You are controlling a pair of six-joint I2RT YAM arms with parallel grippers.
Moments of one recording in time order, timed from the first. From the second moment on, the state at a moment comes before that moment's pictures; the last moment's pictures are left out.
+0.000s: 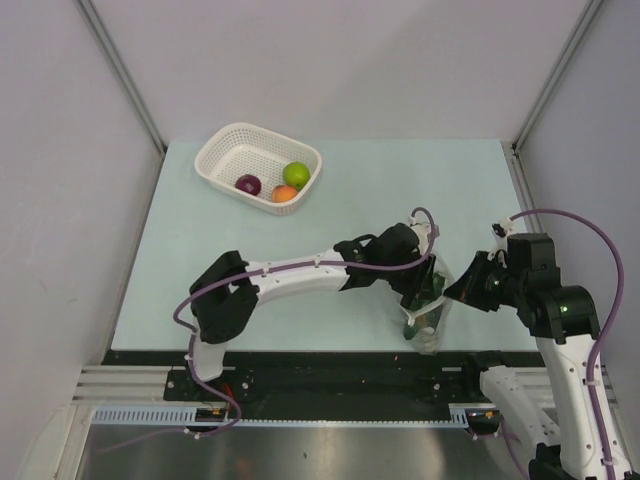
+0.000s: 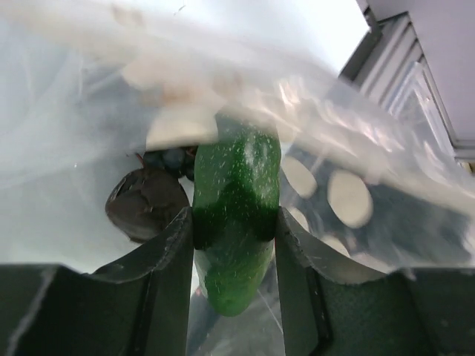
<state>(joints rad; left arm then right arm) -1.12 1.95 1.51 -0.22 0.21 -0.62 0.14 0.71 1.09 -1.23 -0.29 0.52</state>
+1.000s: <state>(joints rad) -1.09 1.67 1.39 -0.09 0.28 -0.48 0.13 0.75 1.03 -1.13 -0.30 0.63</state>
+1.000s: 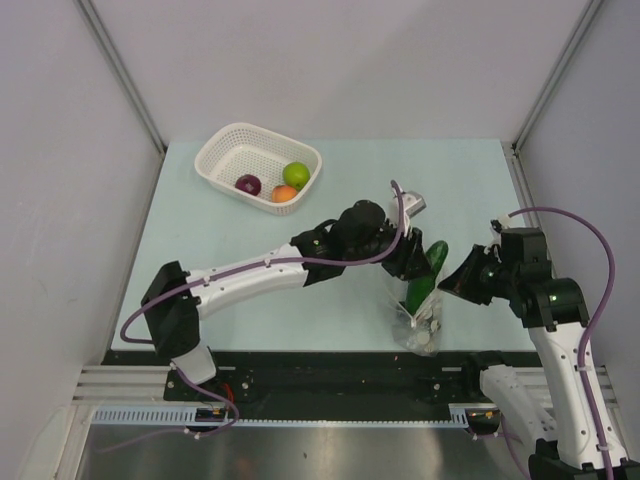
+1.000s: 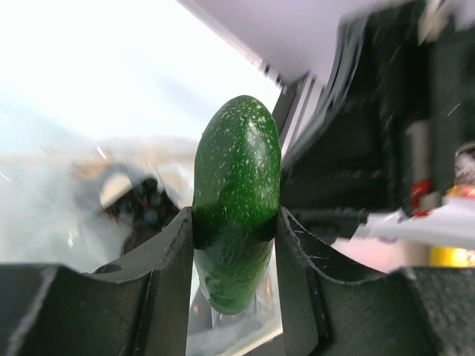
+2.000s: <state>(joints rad) -0.22 1.49 1.17 0.10 0.05 -1.16 0.12 0.79 1.07 -1.16 -0.24 0.54</state>
